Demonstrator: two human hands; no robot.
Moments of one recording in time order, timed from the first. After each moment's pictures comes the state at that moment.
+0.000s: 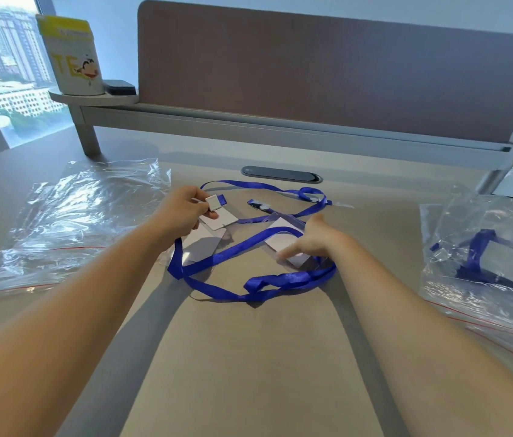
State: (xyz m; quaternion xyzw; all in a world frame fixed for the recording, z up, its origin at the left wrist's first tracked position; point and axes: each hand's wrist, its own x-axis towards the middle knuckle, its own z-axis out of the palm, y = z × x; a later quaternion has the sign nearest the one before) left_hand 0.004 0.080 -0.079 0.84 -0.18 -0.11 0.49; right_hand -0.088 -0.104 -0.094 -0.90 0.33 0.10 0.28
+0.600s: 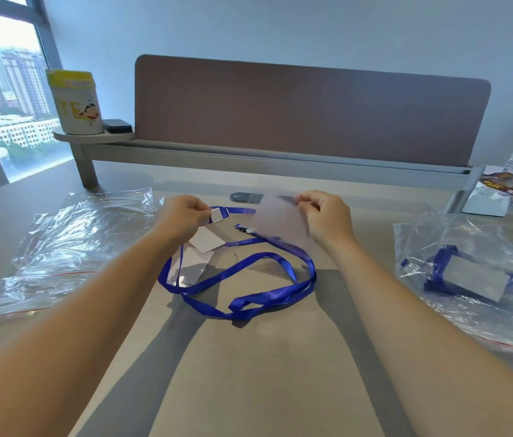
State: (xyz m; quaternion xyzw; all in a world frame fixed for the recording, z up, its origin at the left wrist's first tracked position) left_hand -0.021 0.066 -0.044 0.86 -0.18 -0.02 0.48; right_hand -0.119 -0.110 -0.051 -0.87 0.20 -0.33 0.31
